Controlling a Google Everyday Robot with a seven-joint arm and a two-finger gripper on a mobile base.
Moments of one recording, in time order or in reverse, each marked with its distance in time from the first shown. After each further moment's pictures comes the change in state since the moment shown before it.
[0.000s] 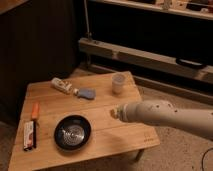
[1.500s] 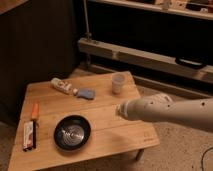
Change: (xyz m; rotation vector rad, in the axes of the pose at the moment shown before) arm -0.012 -0.022 -0.021 0.108 0.042 0.447
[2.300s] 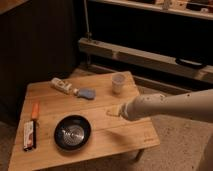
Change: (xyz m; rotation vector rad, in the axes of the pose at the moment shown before) arm 0.010 -0.038 0.050 0.053 0.088 0.084
